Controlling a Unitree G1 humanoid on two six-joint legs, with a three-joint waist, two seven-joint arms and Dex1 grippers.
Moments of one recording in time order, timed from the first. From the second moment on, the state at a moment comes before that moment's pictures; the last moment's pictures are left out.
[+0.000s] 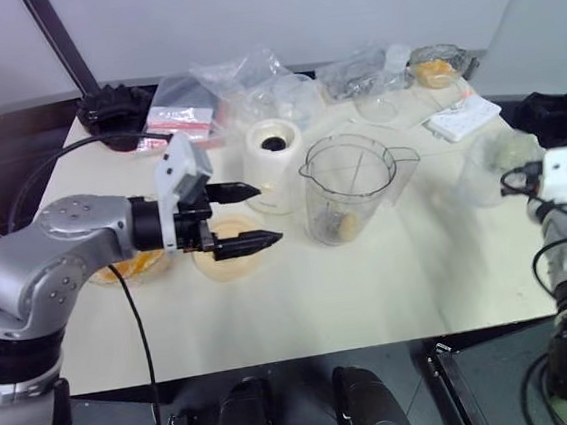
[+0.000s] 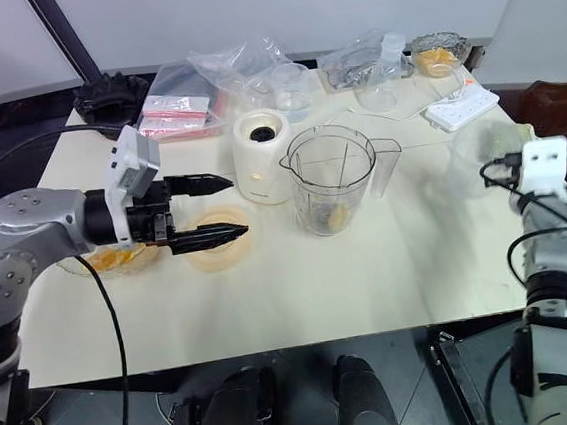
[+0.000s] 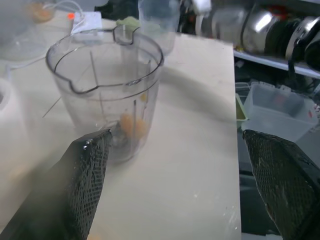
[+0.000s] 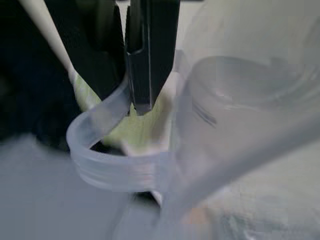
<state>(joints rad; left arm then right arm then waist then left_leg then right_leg) -0.60 0.83 0.03 -0.44 -0.84 0.95 -0.88 -0.59 -0.77 -0.30 0.76 0.09 -0.07 0.23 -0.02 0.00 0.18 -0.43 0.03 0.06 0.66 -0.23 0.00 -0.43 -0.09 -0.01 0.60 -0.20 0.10</state>
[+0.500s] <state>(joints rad) -0.63 0.80 -0.03 -0.33 -0.73 0.84 -0.98 -0.79 -0.86 -0.02 0.40 -0.08 -0.08 0.52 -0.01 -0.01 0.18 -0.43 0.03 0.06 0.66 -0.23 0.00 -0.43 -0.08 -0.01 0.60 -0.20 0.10</state>
